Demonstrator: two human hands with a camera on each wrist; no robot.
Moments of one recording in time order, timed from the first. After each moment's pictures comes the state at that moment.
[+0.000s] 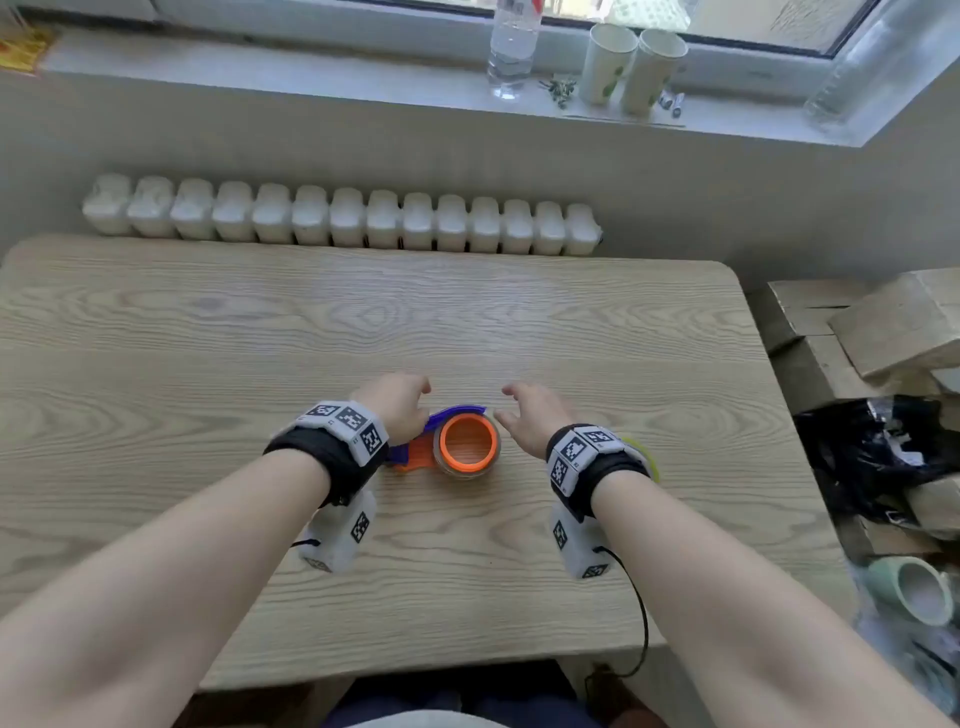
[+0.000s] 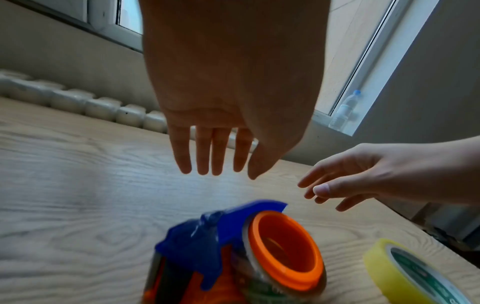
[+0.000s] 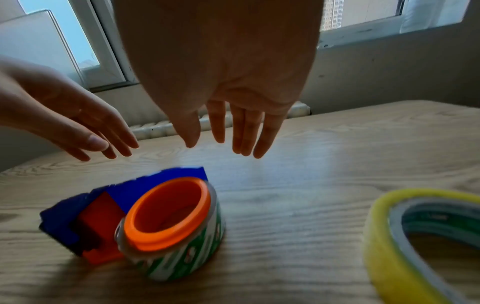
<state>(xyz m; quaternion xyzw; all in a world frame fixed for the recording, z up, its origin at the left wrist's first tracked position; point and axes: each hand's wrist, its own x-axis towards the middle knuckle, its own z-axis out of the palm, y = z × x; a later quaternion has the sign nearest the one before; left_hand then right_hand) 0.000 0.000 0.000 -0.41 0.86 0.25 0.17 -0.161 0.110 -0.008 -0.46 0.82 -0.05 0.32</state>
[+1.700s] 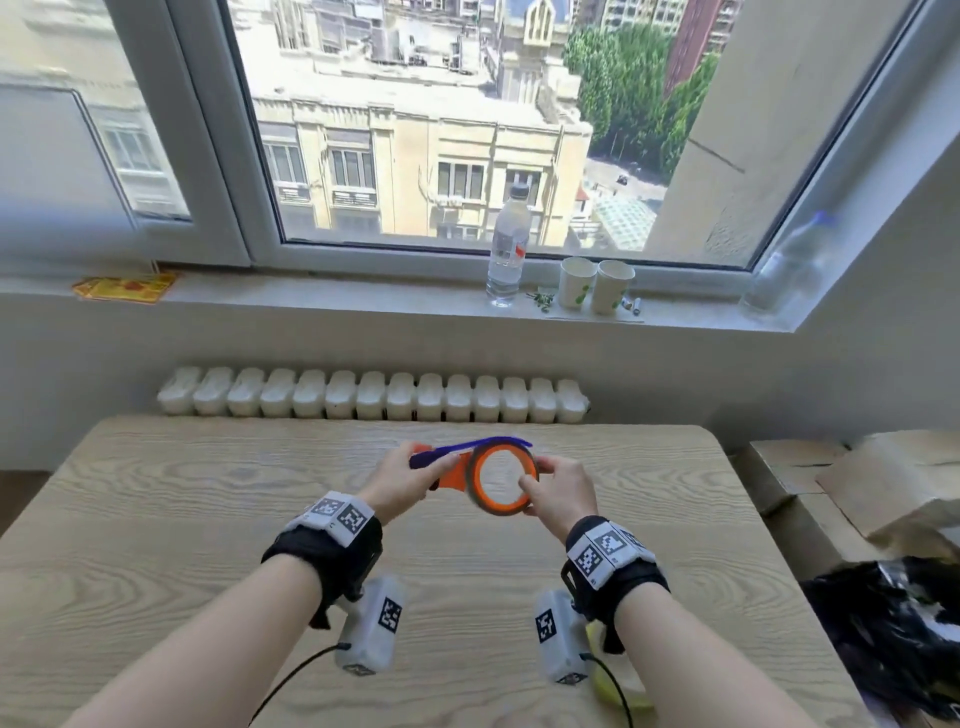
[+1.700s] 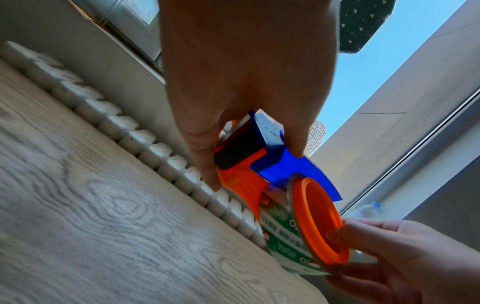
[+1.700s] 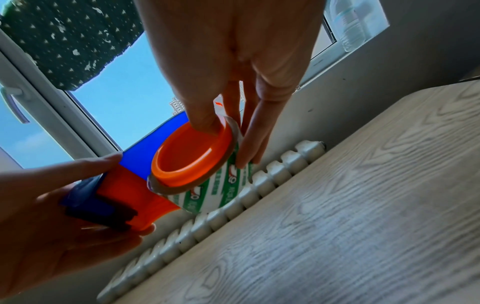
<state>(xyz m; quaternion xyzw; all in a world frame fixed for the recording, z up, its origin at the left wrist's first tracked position) -0.025 -0.041 0.081 -0.47 0.67 0.56 -0.14 -0.187 0.071 0.082 -0.31 0.82 -0.39 0.28</state>
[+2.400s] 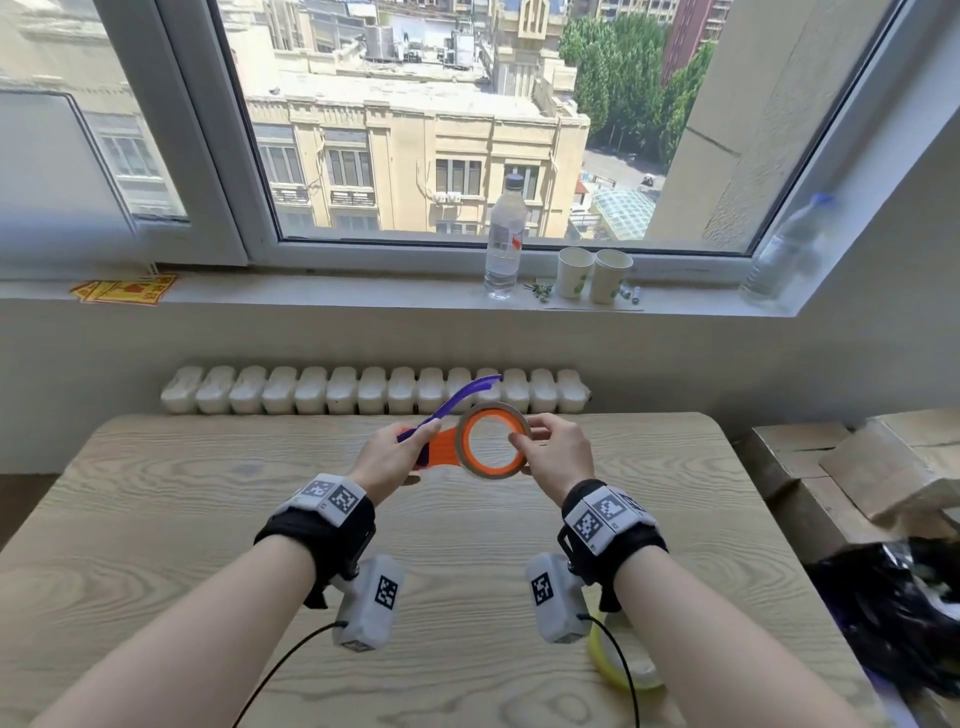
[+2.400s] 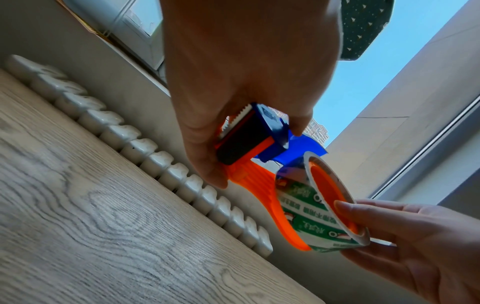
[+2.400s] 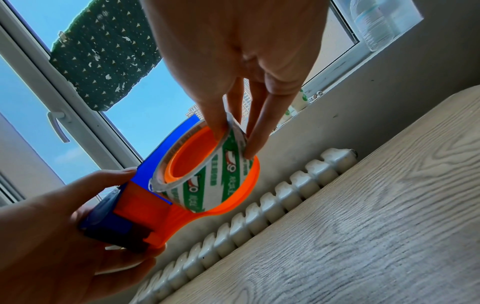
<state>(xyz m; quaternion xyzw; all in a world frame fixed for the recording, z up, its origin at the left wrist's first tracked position) -0.022 -0.050 0.092 -0.49 0.62 0.58 -0.21 -0.194 0.050 0.090 -0.32 0.79 -0.45 0.24</state>
